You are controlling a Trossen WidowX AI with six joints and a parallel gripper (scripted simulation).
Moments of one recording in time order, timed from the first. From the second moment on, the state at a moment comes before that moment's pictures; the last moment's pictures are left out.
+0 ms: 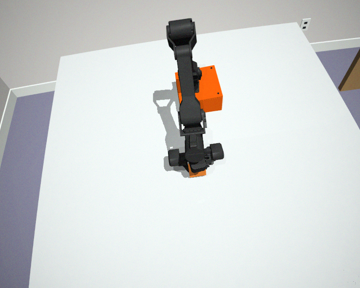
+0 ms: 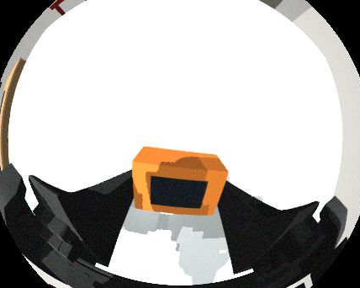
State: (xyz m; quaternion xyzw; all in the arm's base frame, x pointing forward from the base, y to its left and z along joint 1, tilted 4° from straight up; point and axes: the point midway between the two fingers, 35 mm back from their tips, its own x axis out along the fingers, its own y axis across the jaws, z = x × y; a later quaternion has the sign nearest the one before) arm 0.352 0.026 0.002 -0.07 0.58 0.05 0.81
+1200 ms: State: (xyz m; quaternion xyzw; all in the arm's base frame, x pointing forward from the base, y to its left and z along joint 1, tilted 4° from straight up) arm 0.362 0.025 -0.016 -0.06 0.37 0.06 0.93
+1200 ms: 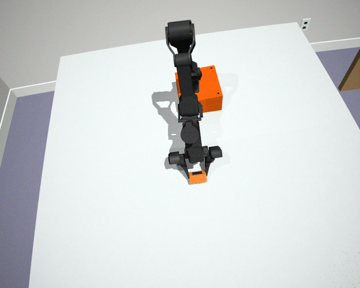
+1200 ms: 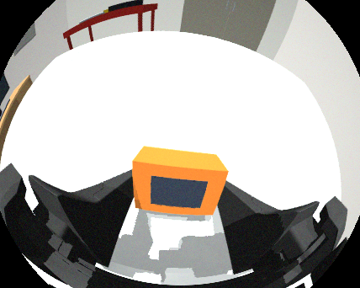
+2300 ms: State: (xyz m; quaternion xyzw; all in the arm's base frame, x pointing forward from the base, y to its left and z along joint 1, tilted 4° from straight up) arm 0.342 0.022 -0.025 -0.05 0.20 0.08 0.98
